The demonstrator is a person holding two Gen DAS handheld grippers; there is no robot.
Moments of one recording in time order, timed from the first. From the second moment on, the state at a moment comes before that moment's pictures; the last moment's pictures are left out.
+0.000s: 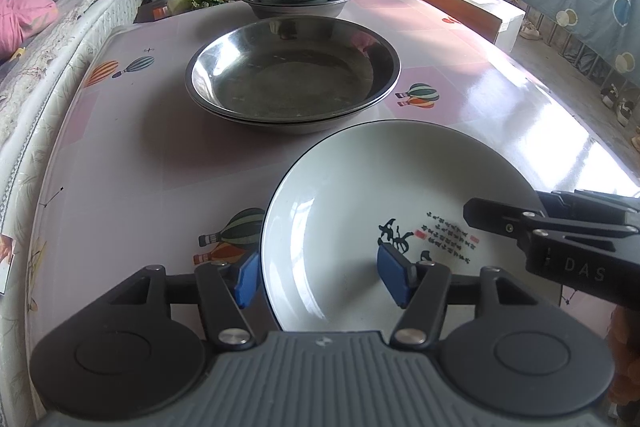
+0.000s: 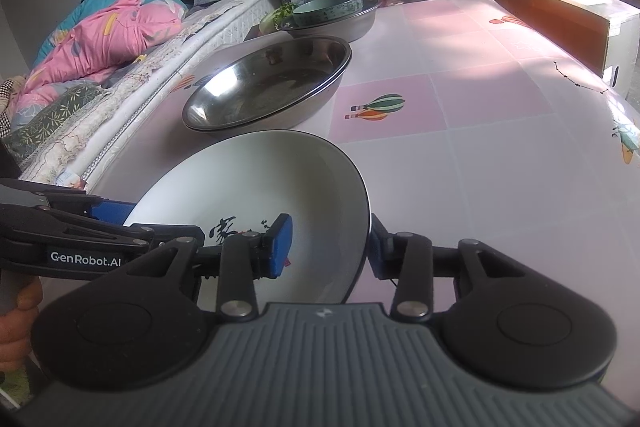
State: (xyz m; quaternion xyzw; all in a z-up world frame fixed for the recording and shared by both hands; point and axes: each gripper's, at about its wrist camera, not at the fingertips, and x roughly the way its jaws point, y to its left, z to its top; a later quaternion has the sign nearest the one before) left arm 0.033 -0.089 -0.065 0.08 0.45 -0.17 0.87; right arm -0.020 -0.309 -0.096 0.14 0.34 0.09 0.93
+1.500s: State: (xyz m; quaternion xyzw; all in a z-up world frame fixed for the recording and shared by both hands) left arm 0.027 -0.083 -0.066 0.06 0.46 -0.16 0.87; right arm -0.022 -0.303 -0.099 0.10 0.33 0.10 0.93
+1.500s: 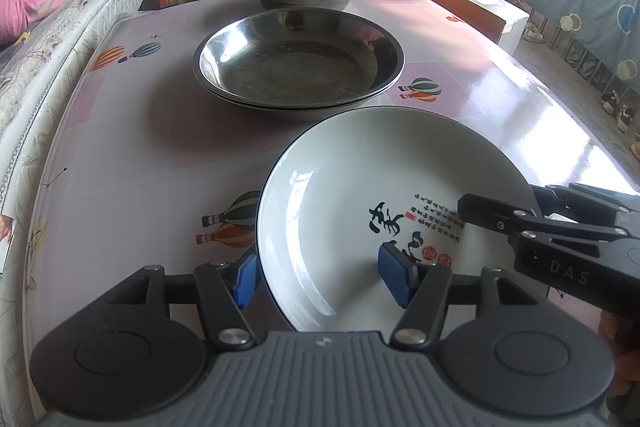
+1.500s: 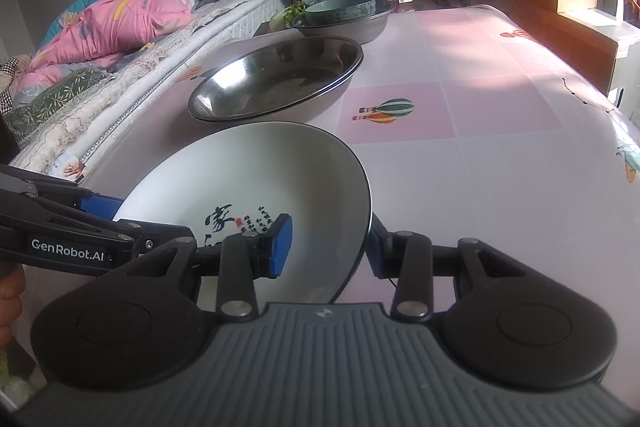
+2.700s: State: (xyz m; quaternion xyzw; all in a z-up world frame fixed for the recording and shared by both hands) left arm 0.028 -0.091 -0.063 0.07 0.46 -0.15 0.87; right arm -0.021 -0.300 -0.094 0.10 0.32 0.08 0.94
